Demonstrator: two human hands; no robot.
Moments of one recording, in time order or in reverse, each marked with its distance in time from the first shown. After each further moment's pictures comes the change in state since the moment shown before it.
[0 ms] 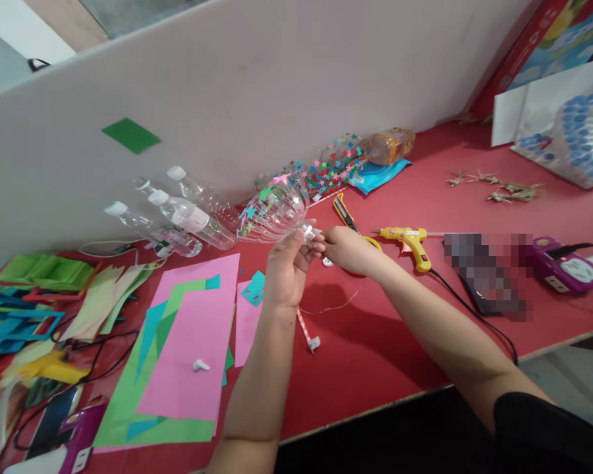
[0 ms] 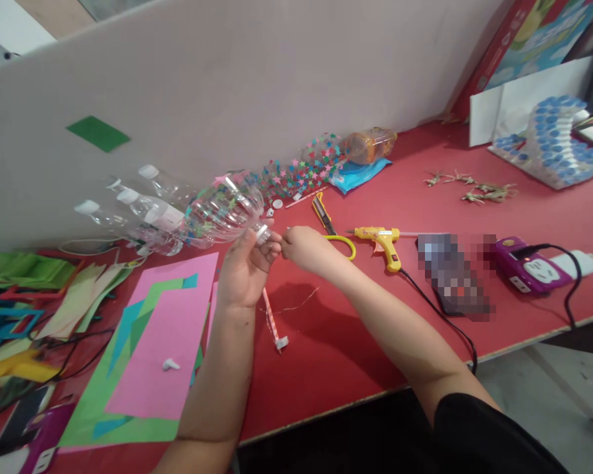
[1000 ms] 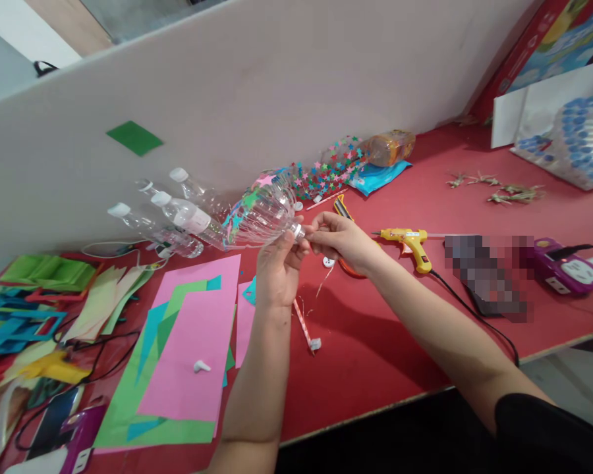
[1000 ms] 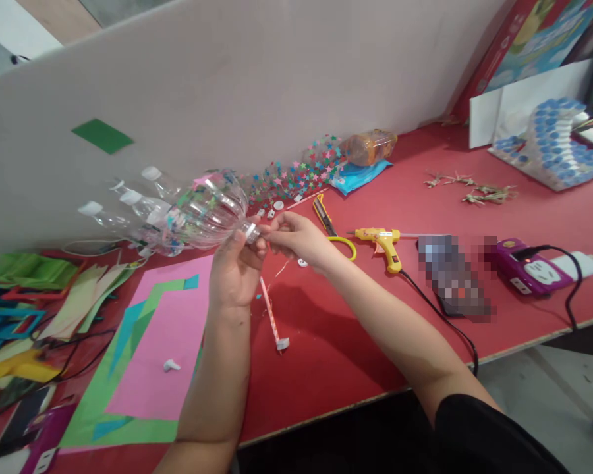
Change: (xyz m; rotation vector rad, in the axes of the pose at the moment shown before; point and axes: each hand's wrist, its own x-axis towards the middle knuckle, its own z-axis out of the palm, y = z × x) left_hand 0.001 0.011 -0.001 0.020 0.098 0.101; right_hand 0.002 -0.003 0.010 1.182 0.032 -0.087
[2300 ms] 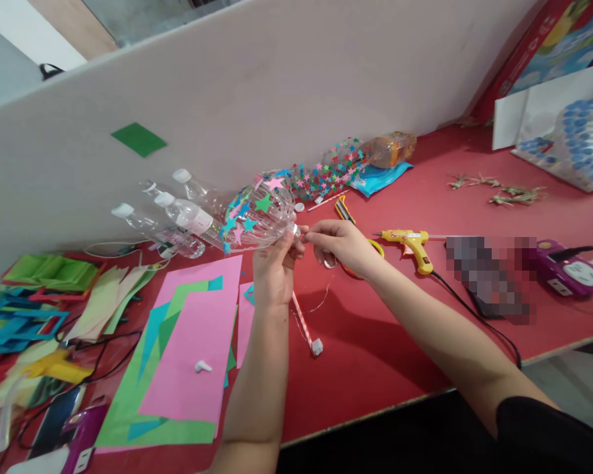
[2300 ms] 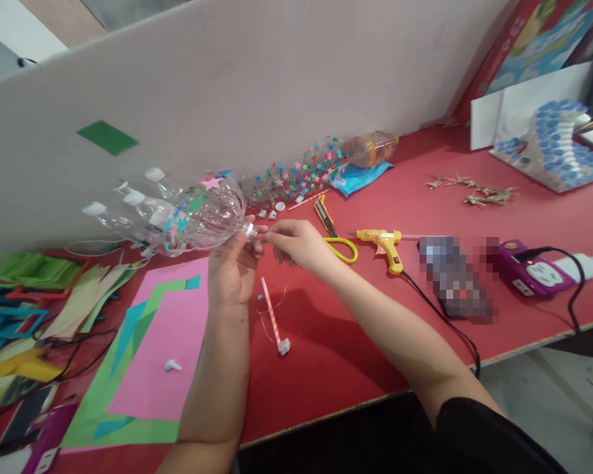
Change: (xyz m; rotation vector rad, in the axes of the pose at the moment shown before) left_hand 0.005 0.000 -0.010 0.048 0.019 0.057; right_hand -0.003 0.002 0.005 -0.192 0.023 -0.037
